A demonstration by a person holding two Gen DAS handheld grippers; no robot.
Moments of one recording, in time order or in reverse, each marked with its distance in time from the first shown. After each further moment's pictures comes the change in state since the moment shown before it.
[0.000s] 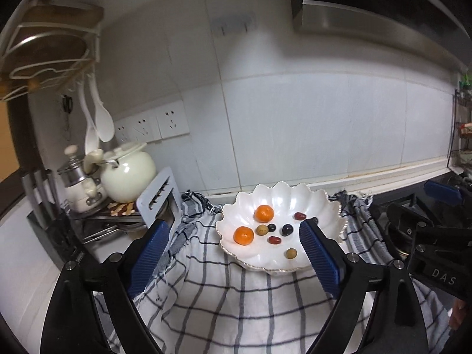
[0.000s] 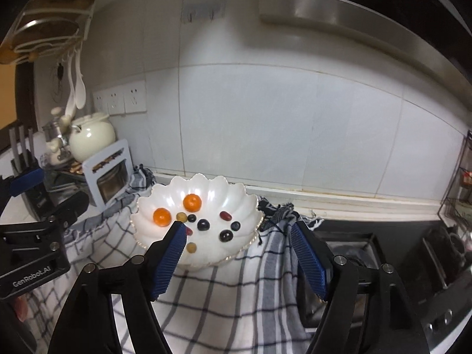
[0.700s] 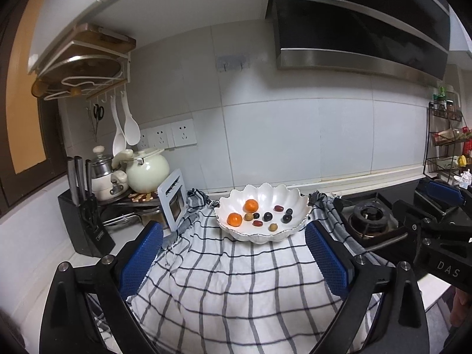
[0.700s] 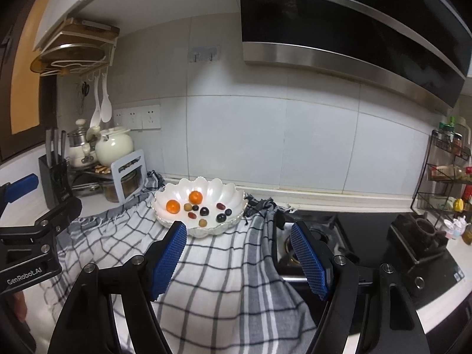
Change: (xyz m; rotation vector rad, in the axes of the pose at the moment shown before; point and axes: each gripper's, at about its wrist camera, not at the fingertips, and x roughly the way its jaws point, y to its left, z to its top) left arm -0.154 -0.012 -0.052 -0.026 -0.095 -0.010; right arm -0.154 -0.013 -0.062 -0.002 -0.109 -0.037
